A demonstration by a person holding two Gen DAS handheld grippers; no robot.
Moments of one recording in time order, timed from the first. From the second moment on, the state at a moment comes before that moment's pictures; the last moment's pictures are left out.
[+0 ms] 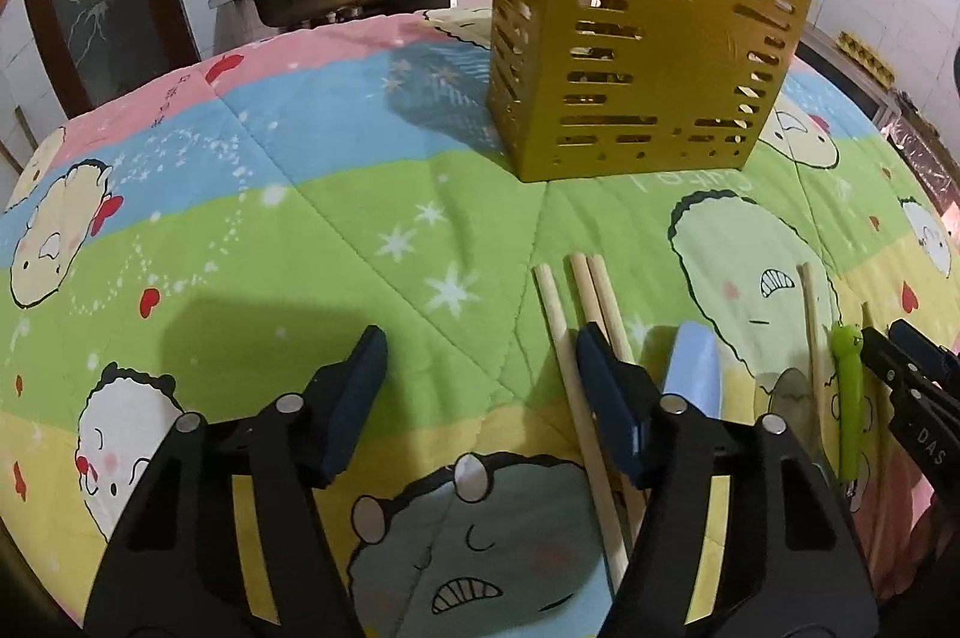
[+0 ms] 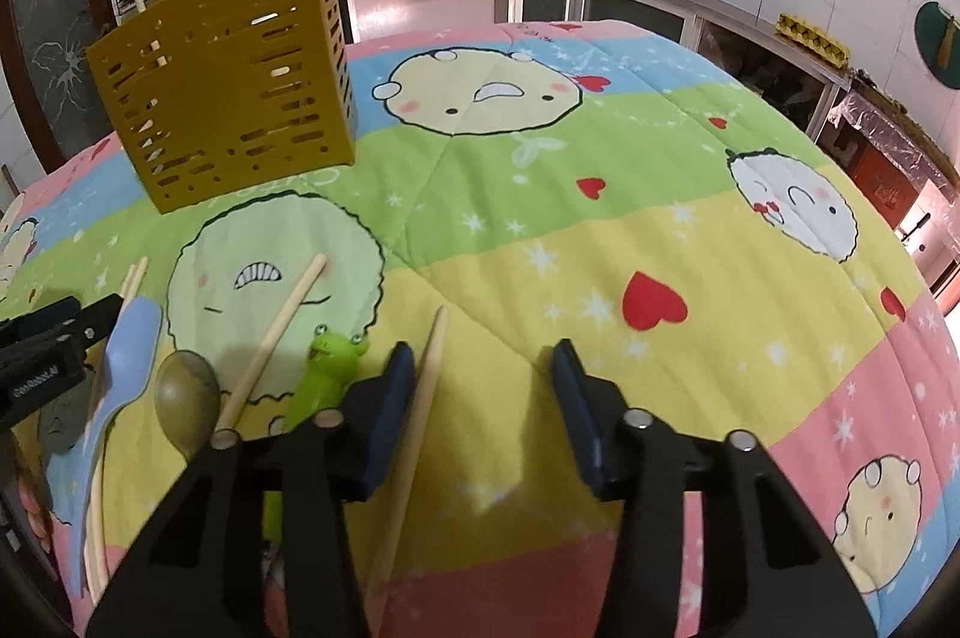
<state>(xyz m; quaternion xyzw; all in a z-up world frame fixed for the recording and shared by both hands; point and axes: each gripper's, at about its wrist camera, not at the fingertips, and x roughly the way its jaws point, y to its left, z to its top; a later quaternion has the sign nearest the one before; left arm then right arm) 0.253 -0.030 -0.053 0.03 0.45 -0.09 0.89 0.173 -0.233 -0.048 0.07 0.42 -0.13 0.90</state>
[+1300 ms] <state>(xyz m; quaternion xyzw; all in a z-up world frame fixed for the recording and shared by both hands) 0.238 -0.031 0.033 -0.02 0.34 -0.10 0.94 0.183 -0.242 0.039 0.11 0.32 -0.09 0.94</state>
